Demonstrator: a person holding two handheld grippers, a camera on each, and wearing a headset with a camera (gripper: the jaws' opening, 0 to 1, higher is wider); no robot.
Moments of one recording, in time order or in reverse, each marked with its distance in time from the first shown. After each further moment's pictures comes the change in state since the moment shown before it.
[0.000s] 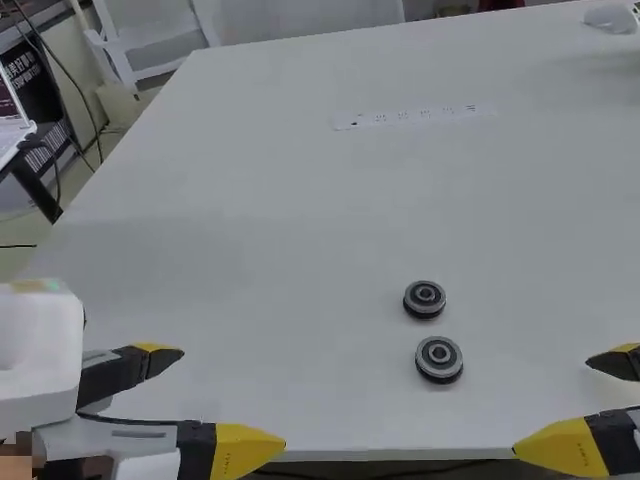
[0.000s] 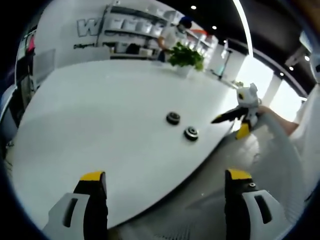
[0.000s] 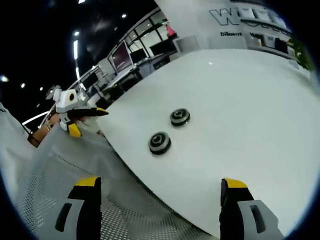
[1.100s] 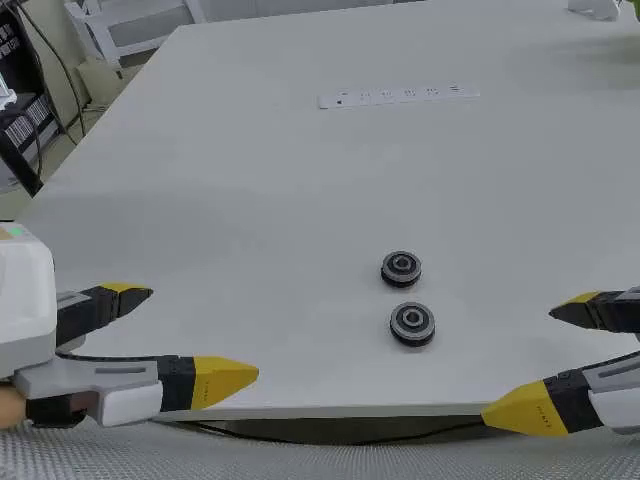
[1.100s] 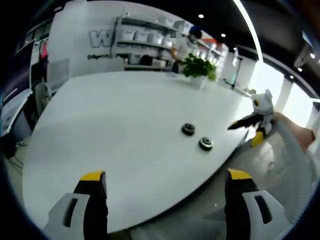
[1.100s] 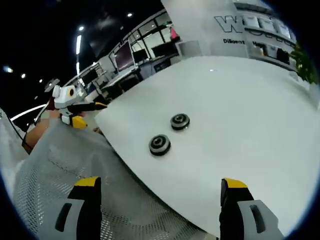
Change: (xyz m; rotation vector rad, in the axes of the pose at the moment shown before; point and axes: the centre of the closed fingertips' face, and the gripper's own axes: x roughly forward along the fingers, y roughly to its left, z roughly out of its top) left arm -0.007 0.019 0.008 0.010 -0.057 0.138; right arm -0.010 0.003 0.000 -0.032 0.006 -0.039
